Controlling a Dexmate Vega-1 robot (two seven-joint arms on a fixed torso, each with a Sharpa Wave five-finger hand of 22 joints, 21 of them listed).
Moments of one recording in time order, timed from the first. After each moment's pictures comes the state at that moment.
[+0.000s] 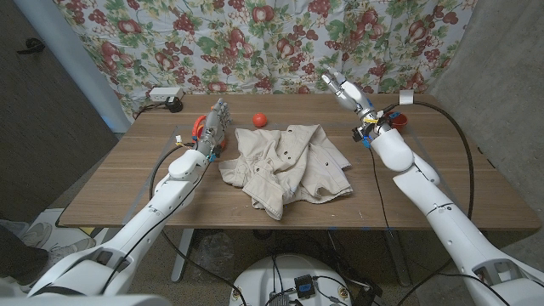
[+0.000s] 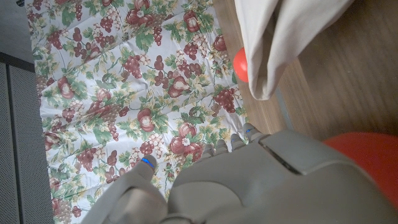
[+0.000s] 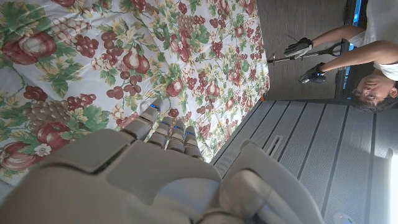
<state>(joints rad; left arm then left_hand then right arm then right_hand) 0.80 0.44 0.31 -1.24 -0.56 -0.26 -0.09 -0.01 0.06 0.45 0.20 0.25 -0.17 0.00 0.19 0.17 -0.17 -0.02 0.20 0.18 -0.17 0.03 0.19 0.18 -0.17 0.03 0.35 0.20 -0.89 -0.42 -0.20 -1.57 -0.31 0.50 -0.03 0.25 0.15 0.11 0.12 0.33 0.06 -0.01 0.19 0.17 0.04 0.00 0.19 0.17 0.03 -0.01 0.19 0.18 0.21 -0.04 0.20 0.17</state>
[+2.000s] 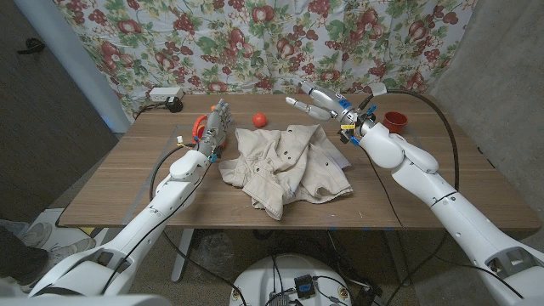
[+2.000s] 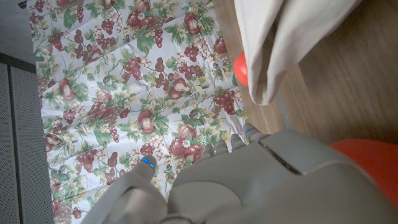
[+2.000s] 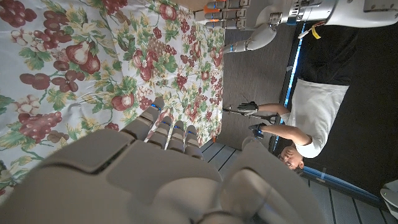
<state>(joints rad) 0.81 0.43 0.32 -1.25 -0.56 -0.26 -0.08 -0.01 0.06 0.45 0.20 0.25 -0.18 -0.01 0.19 0.17 -0.17 -0.02 0.20 0.18 -0.17 0.03 0.19 0.18 -0.17 0.03 0.35 0.20 -0.84 -0.54 -0.34 -1.70 -0.59 0.50 -0.03 0.27 0.14 0.12 0.11 0.33 0.06 -0.01 0.19 0.17 0.06 -0.02 0.19 0.17 0.04 -0.02 0.19 0.18 0.21 -0.04 0.20 0.17</state>
